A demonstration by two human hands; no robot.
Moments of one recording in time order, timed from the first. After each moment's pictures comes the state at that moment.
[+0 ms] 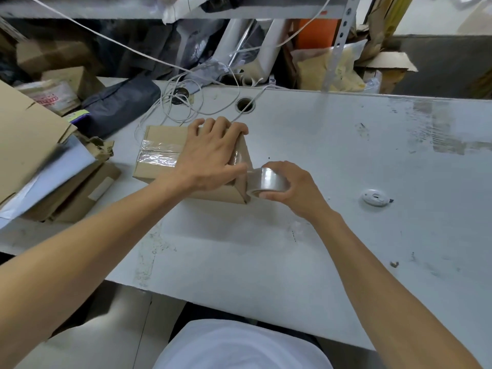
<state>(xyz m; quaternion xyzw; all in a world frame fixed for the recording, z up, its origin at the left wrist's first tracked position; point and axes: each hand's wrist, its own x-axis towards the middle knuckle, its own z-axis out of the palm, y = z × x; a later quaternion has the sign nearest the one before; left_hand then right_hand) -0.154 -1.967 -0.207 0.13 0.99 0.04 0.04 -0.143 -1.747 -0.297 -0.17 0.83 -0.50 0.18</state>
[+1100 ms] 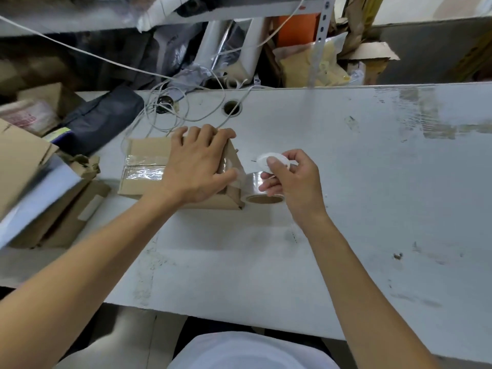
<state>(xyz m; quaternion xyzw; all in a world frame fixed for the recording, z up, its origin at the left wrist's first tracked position) -0.153 -1.972 -0.206 0.13 0.99 0.02 0.05 -0.129 -1.772 -0.231 0.16 0.61 -0.76 0.13</state>
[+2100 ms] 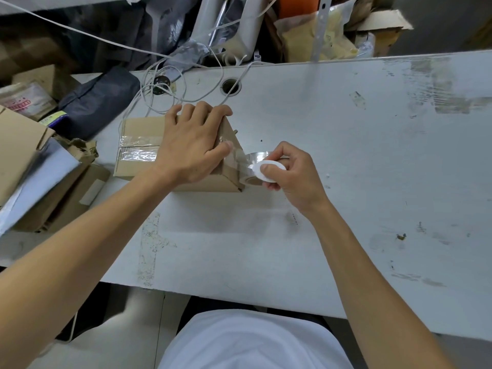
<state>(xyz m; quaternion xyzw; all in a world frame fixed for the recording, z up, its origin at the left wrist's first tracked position) -0.154 -1.970 -0.206 0.13 0.99 0.03 0.04 -0.115 -1.760 -0.257 0.05 0.67 -0.71 0.18</state>
